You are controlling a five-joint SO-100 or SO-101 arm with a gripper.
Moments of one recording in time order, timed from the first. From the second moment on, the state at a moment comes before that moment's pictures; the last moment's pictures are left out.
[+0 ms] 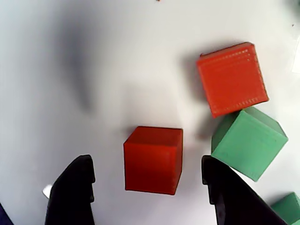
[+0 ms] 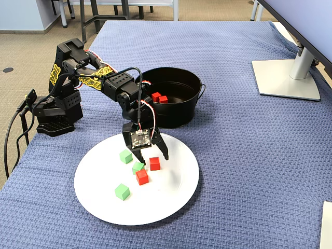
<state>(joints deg) 32.1 59.6 72.7 58.1 -46.0</state>
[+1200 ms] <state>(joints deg) 25.8 89.3 71.8 65.4 -27.4</state>
